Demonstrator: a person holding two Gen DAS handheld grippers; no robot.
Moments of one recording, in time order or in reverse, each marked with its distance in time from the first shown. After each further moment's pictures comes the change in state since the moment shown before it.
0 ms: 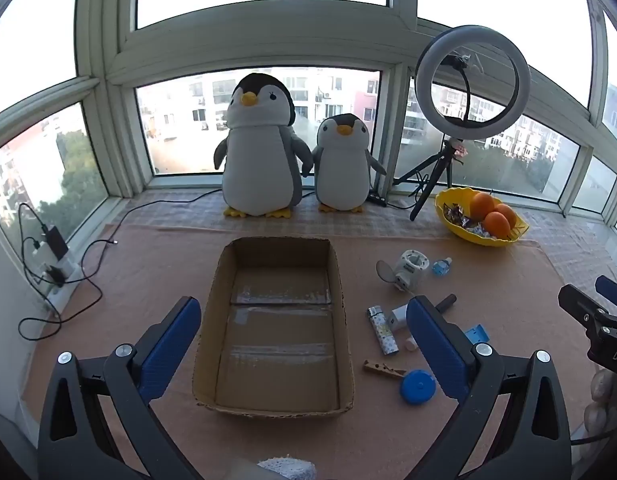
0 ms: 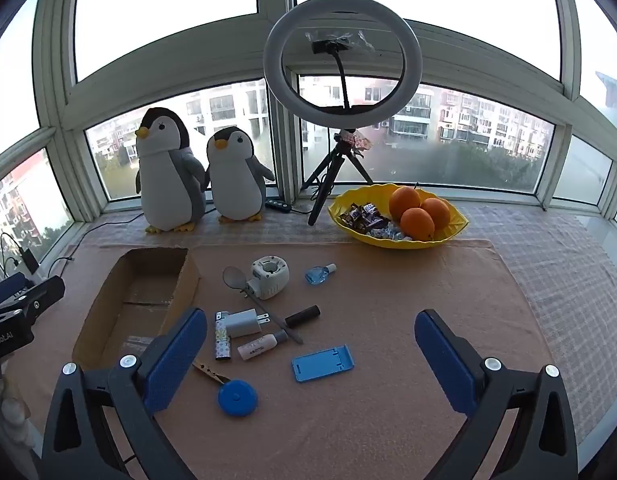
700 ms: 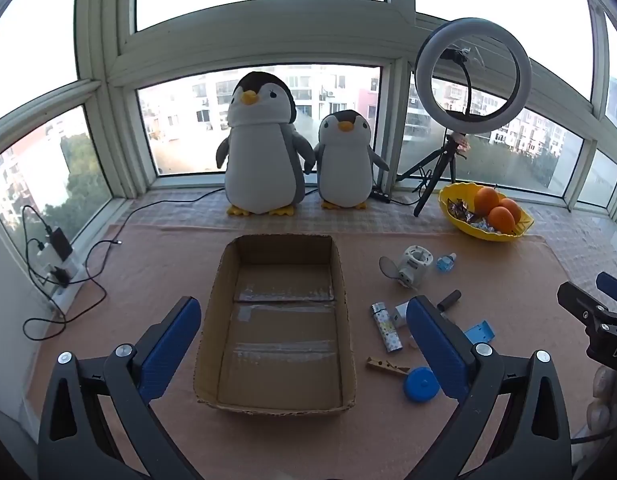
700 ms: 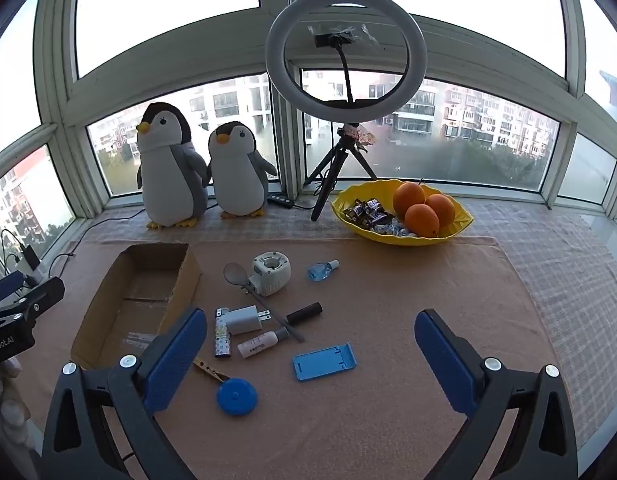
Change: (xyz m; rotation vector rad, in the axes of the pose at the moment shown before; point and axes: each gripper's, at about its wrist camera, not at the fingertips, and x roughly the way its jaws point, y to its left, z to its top) left arm 0.001 -0.005 -0.002 0.017 -0.001 0.032; right arm 0.007 -0.003 -0.001 -0.001 0.015 0.017
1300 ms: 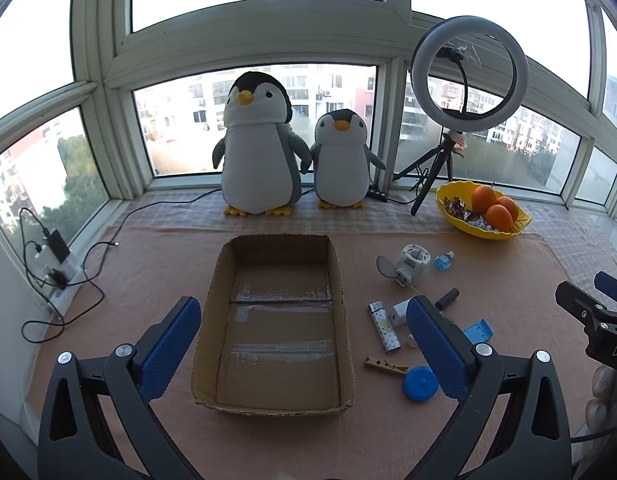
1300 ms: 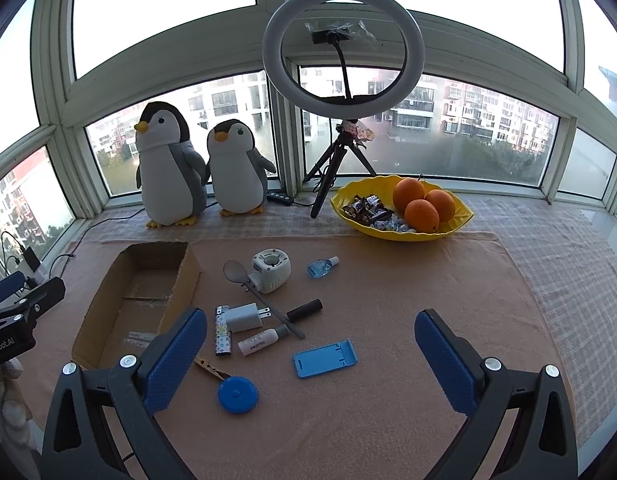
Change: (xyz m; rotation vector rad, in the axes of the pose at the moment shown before) left arm 0.001 -0.002 0.001 0.009 0.000 -0.009; right arm 0.001 -0.001 0.001 0.010 0.011 0.002
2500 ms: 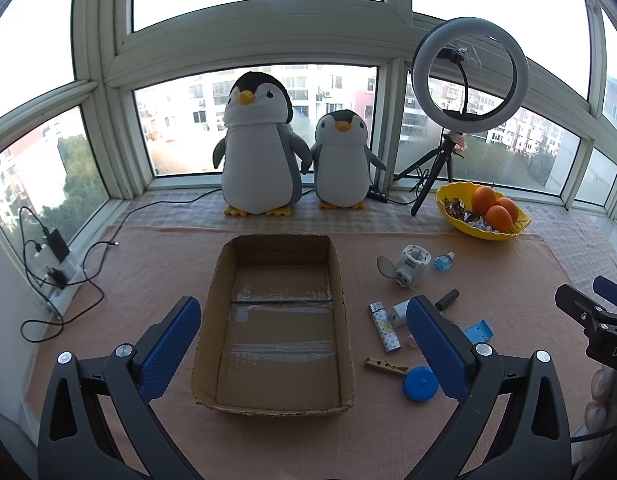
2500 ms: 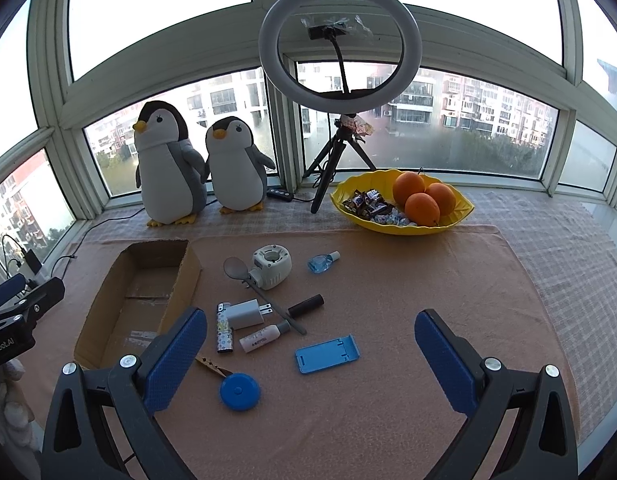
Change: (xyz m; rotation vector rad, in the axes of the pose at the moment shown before) left arm -0.001 0.001 0.000 -0.003 -0.004 -0.001; right arm 0.001 -0.001 -0.001 0.012 0.012 0.004
